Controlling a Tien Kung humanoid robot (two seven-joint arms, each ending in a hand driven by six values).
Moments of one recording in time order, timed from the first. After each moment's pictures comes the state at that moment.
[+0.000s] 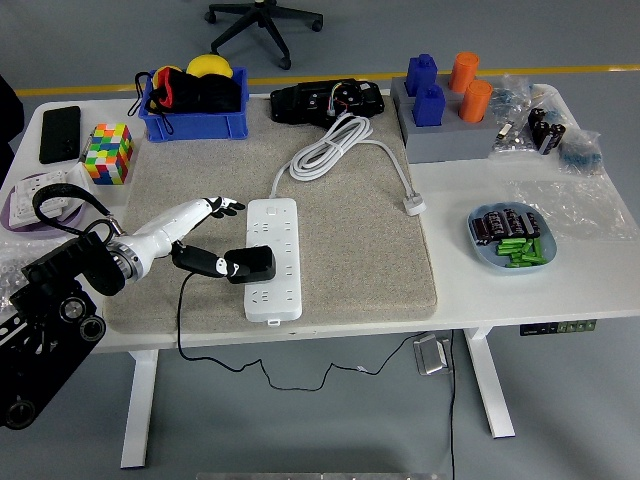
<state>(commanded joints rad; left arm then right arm) -0.33 0.29 -1.07 -1.40 1.87 -0.20 0.21 0.02 -0.23 1.40 0.37 -1.40 0.06 -0.25</state>
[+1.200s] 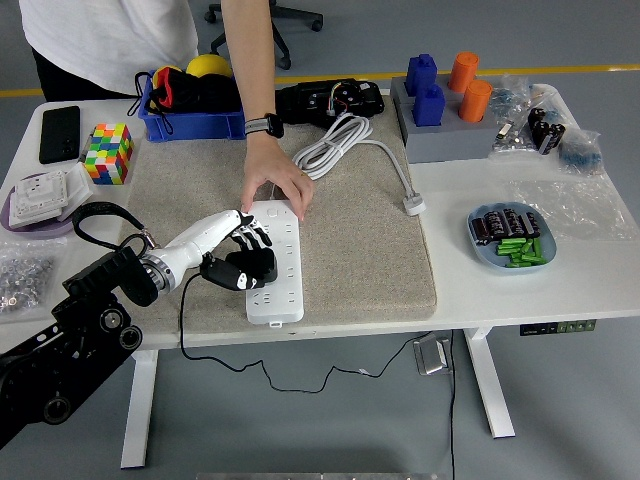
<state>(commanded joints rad) -0.38 0.27 -0.93 -1.30 1.78 -0.06 0.13 0.03 -0.24 1.39 0.36 -1.39 0.06 -0.25</state>
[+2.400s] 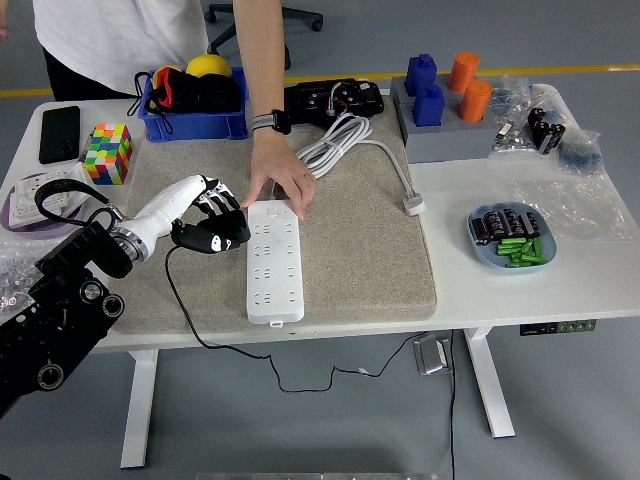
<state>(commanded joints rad) -0.43 0.26 -1.05 -1.14 1.80 -0.02 0.07 0.02 -0.23 1.40 0.36 -1.40 0.06 -0.25</state>
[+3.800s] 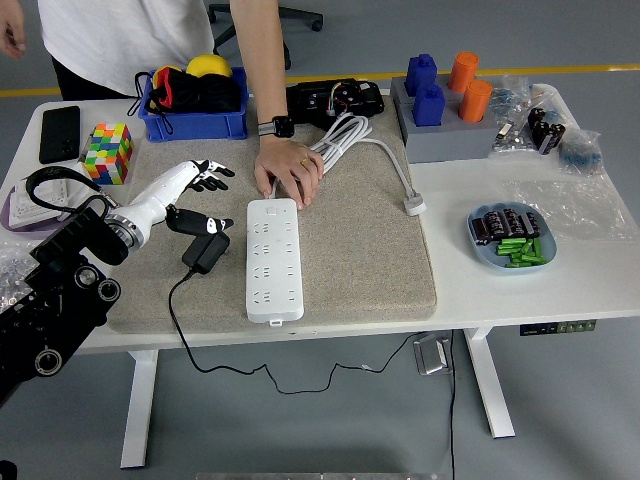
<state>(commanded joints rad) -0.47 0.25 -1.07 -1.18 1.73 -0.05 0.11 0.02 -0.23 1.40 0.36 -1.39 0.06 -0.25</state>
